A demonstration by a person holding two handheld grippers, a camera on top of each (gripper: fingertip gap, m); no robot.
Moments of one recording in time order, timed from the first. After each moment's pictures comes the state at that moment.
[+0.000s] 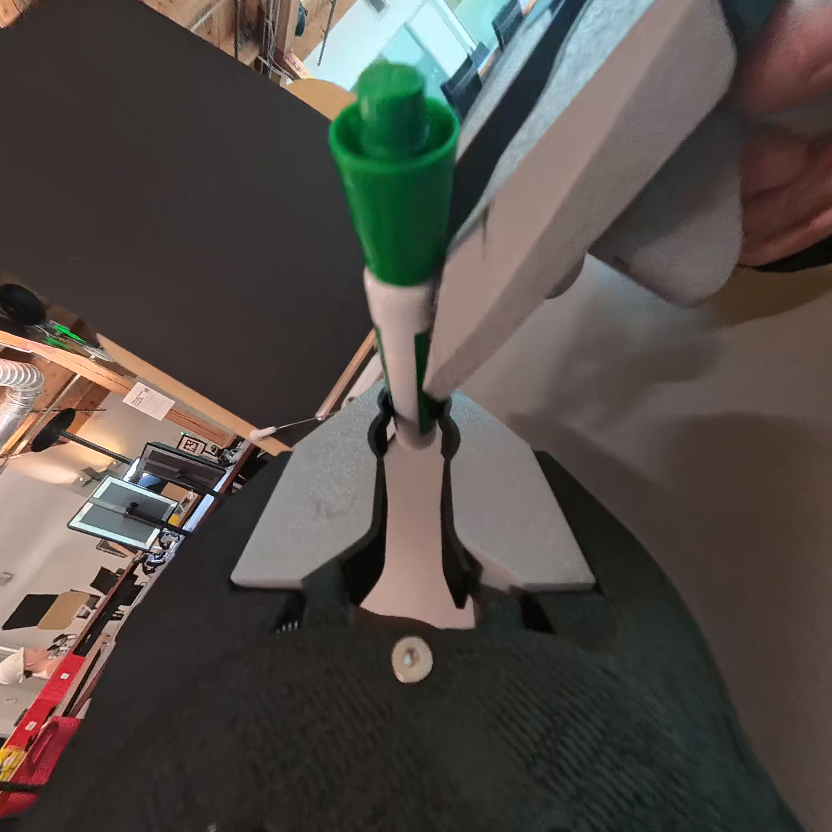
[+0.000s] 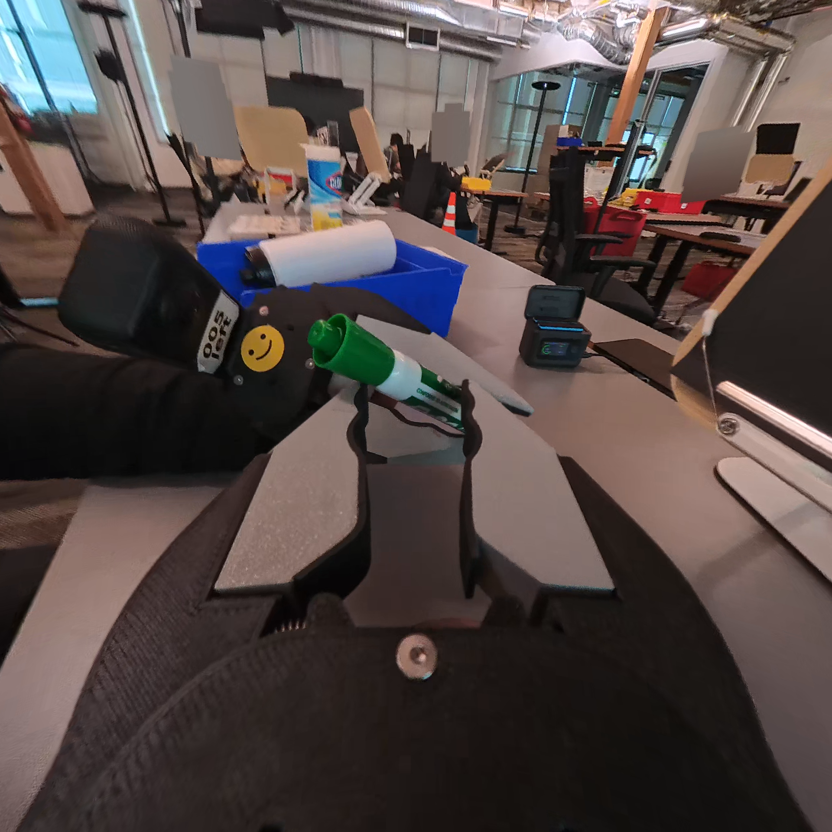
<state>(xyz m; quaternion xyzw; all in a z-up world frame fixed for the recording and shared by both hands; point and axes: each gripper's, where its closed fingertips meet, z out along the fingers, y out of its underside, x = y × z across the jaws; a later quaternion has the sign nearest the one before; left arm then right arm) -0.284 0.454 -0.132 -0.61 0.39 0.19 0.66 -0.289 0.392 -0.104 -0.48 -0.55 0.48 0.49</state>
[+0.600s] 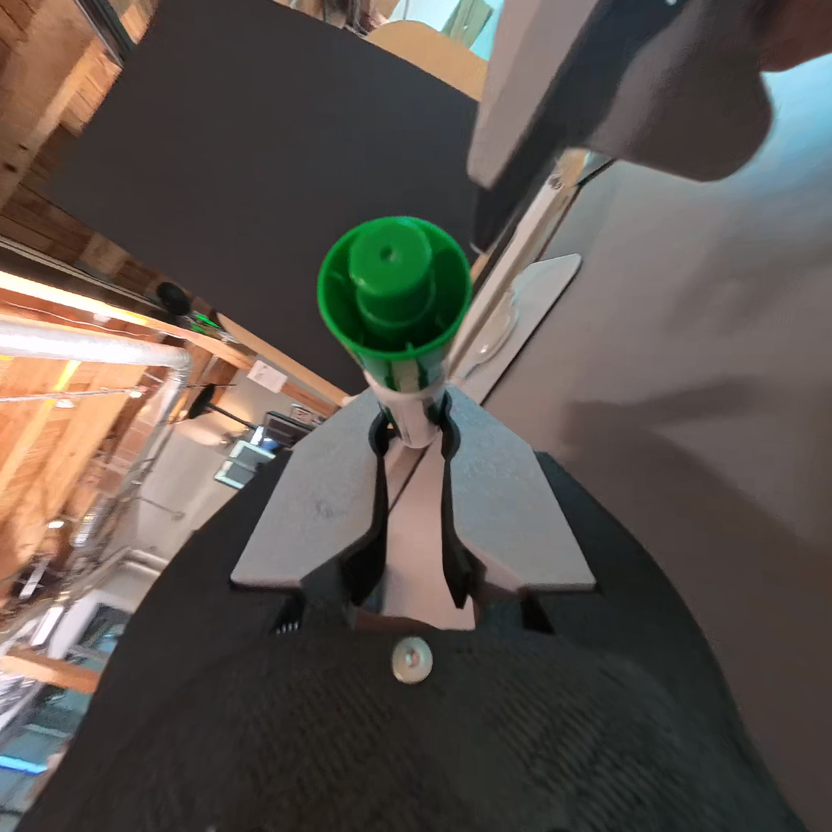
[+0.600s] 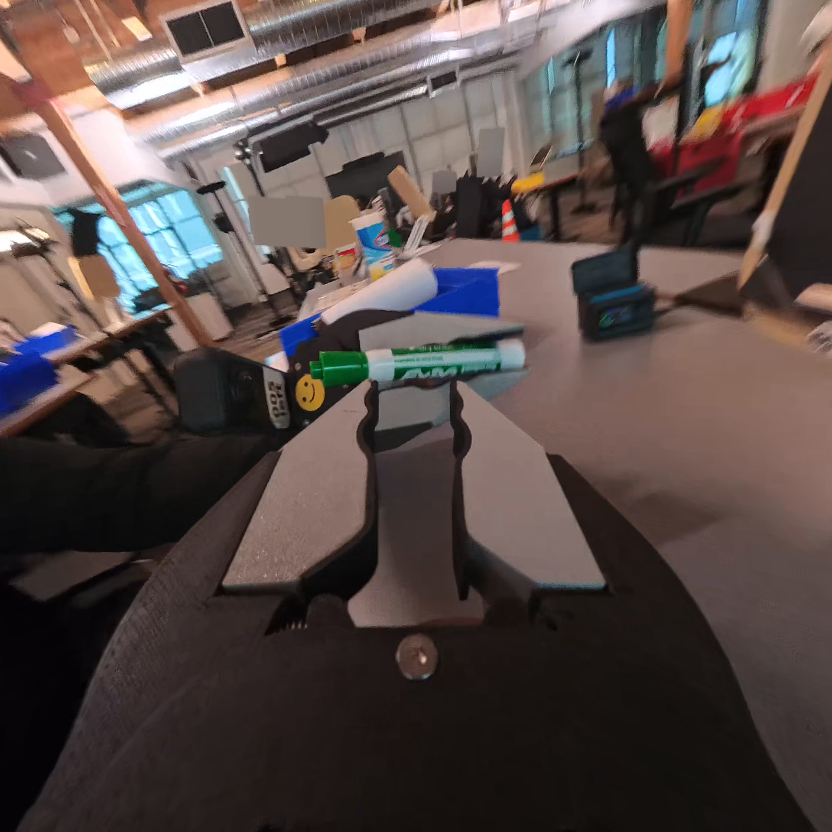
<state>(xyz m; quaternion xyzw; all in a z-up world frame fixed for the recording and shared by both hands) -0.321 0.460 -0.115 -0.58 0.35 0.31 0.66 -0.274 0.405 -0.095 -0.52 -0.46 0.62 0.36</state>
